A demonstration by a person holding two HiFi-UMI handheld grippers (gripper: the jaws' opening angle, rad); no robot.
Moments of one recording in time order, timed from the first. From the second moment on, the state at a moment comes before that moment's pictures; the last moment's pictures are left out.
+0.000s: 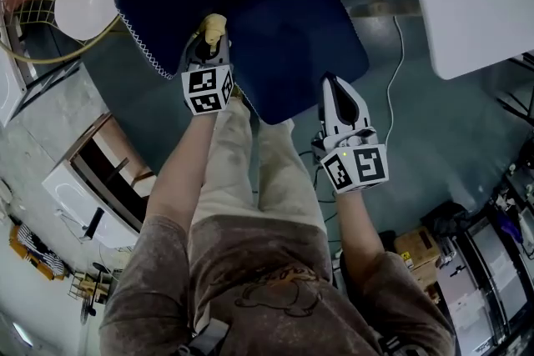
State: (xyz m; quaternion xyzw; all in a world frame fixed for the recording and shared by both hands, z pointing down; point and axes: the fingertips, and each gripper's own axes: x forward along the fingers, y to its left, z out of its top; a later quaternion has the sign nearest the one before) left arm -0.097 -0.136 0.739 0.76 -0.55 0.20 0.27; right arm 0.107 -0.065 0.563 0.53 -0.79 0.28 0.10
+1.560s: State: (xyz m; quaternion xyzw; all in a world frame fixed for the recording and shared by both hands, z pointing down) left arm 0.160 -0.250 0.722 0.91 -0.27 0.15 0.28; right arm 0.156 -0.057 0.572 0.58 -0.76 0.29 0.09
